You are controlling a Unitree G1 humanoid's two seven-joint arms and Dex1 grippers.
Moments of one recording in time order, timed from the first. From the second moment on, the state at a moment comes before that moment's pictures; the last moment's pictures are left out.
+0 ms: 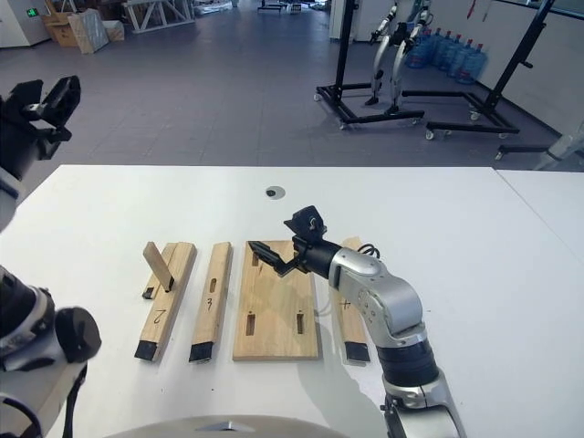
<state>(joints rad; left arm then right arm) -0.81 0.47 0.58 -0.62 -0.58 1.46 0.00 -0.27 -0.25 0.11 -0.34 0.45 0.84 0.44</state>
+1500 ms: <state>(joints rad) 0.08 0.96 -0.01 -0.62 -1.62 1.12 0.75 -0.17 -0.21 0.10 -0.42 0.45 0.83 0.35</state>
